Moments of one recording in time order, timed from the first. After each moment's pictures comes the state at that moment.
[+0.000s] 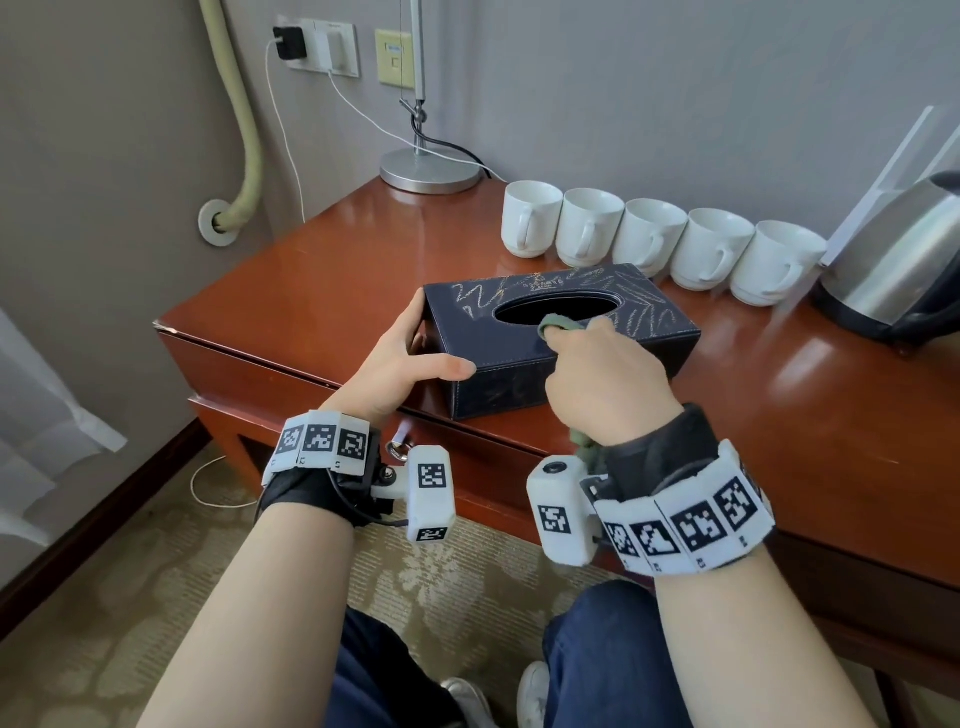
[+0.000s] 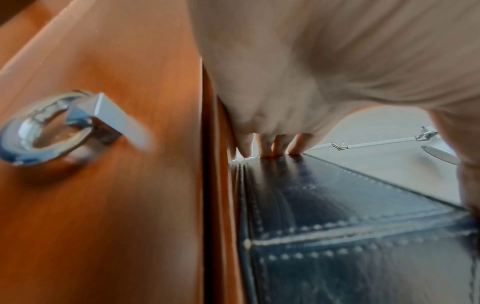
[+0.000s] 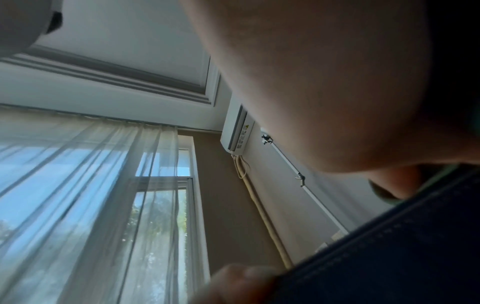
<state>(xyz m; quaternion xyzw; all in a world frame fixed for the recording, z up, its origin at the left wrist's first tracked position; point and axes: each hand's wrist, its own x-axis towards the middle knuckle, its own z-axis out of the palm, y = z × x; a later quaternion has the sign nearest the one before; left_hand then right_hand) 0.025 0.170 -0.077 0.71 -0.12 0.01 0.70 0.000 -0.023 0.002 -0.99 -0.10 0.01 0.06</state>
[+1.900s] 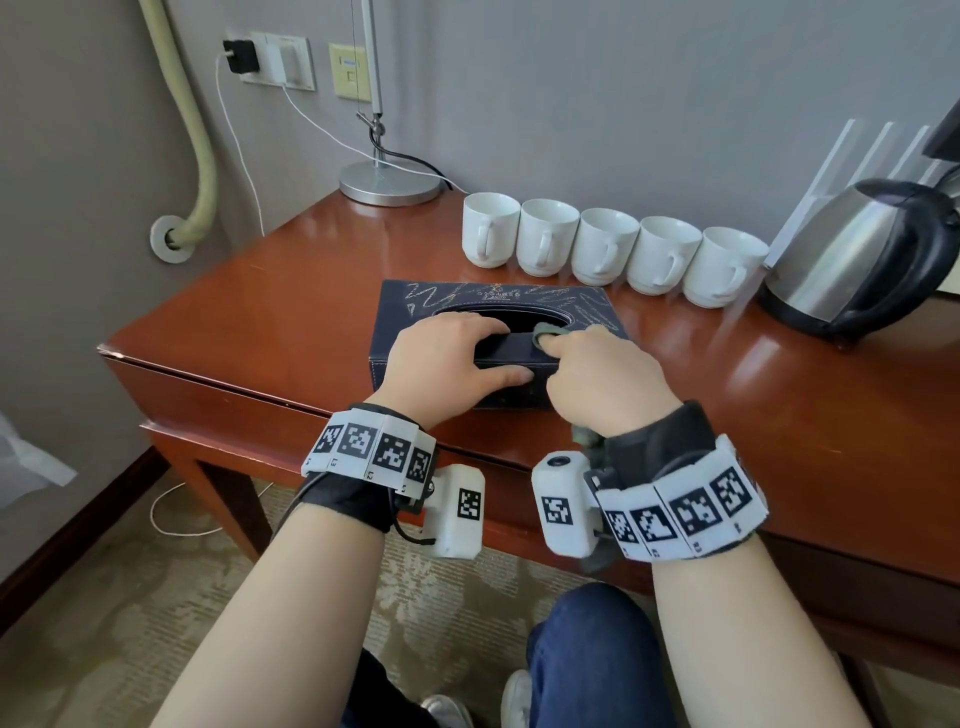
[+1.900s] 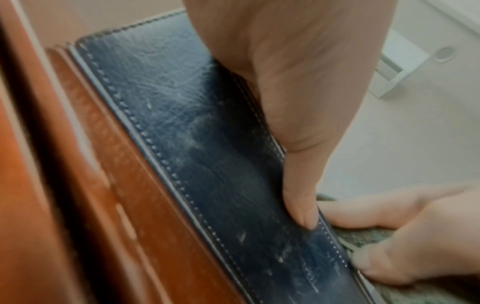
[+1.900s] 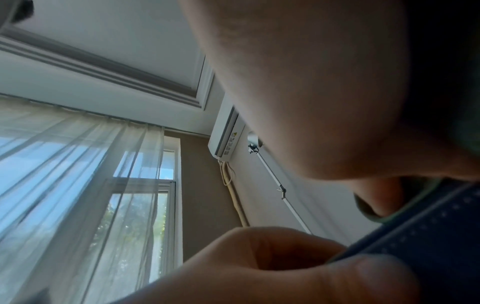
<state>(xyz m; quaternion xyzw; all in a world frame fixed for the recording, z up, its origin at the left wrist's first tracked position) 0.033 0.100 -0.039 0.96 -0.11 0.13 0.22 0.008 -0.053 0.011 -0.99 -0.07 0.05 0.06</state>
